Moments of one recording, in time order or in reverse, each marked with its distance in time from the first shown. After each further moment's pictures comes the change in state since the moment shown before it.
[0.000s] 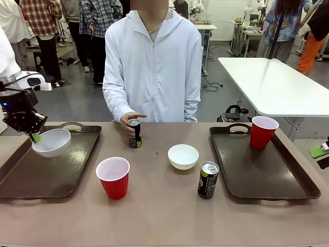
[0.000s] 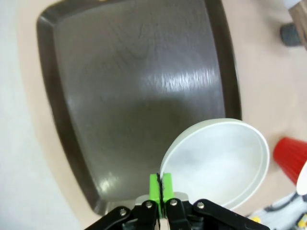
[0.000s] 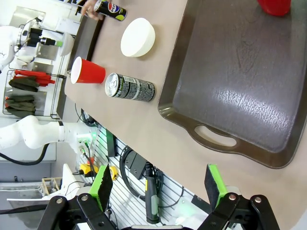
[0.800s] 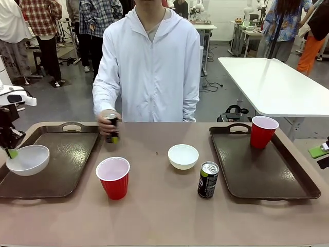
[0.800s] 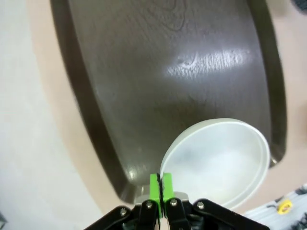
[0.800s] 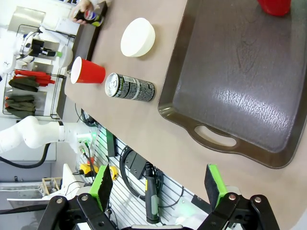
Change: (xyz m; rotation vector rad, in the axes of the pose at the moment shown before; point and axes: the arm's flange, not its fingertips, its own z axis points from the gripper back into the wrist) left arm -0.042 0.033 -0.028 0.090 0.036 -0.075; right arm 0.000 0.000 0.000 0.000 0.000 0.000
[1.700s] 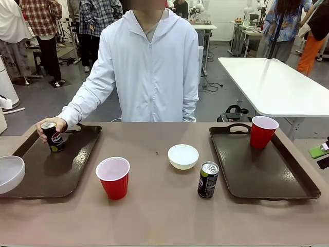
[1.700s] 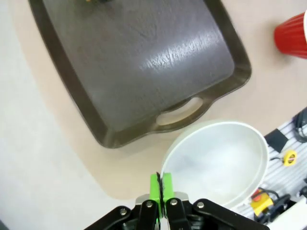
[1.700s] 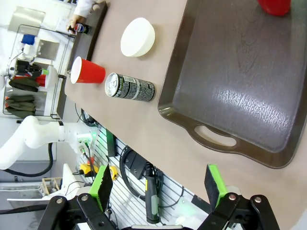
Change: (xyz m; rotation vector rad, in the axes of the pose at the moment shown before) left arm -0.105 -0.008 0.051 -0.062 -0.013 -0.187; right arm 0.000 0.000 0.000 0.000 0.001 -0.001
